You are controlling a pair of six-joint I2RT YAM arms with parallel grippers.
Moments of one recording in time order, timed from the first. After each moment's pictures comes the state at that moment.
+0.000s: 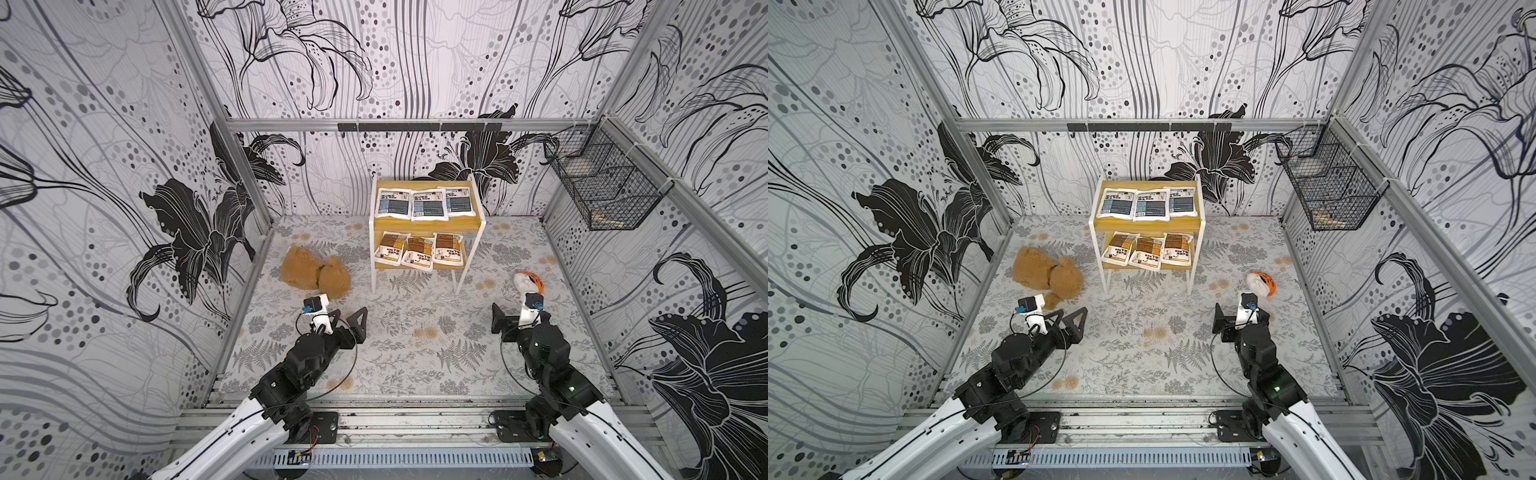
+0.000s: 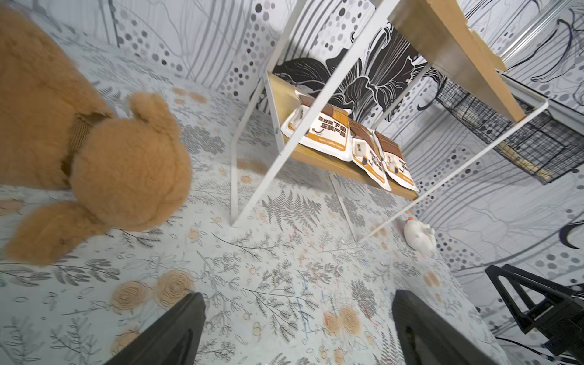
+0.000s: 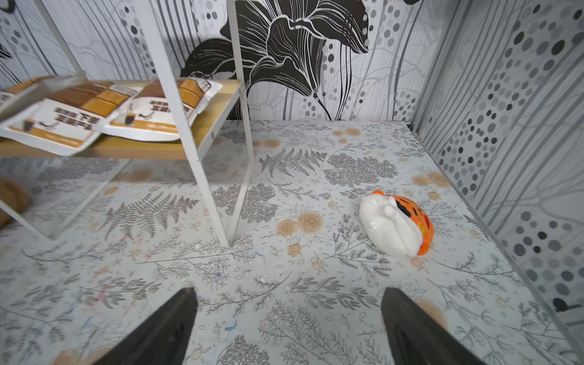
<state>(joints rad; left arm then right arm) -0.74 0.43 0.30 -0.12 -0.41 -0.62 0.47 0.47 0.26 -0.08 0.42 0.09</state>
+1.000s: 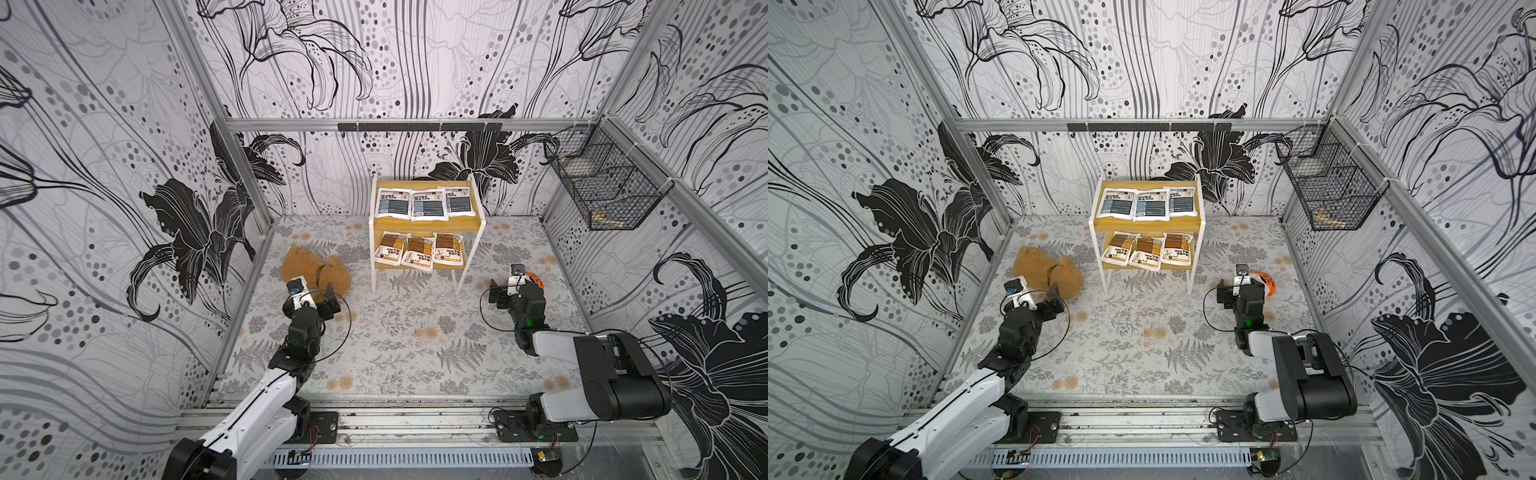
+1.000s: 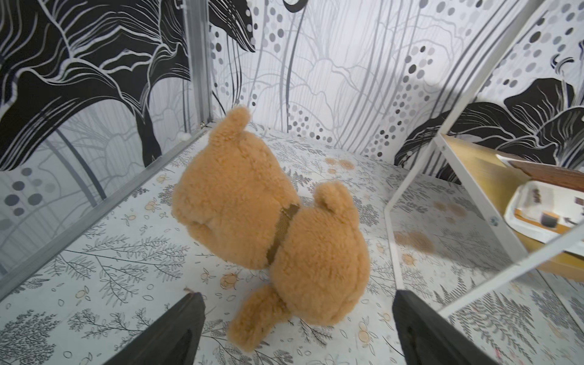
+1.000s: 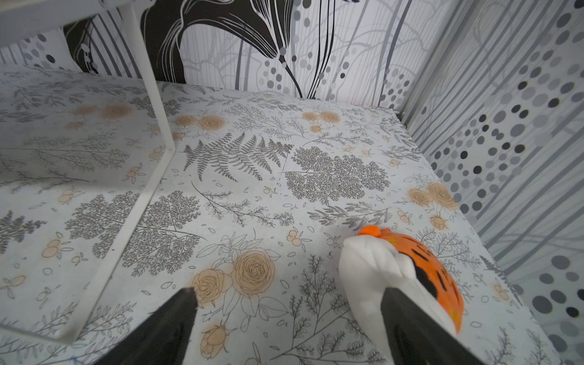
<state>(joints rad) -0.25 0.86 0.25 0.37 -0.45 -0.32 0.10 1.43 0.33 0.80 0.17 -0.09</state>
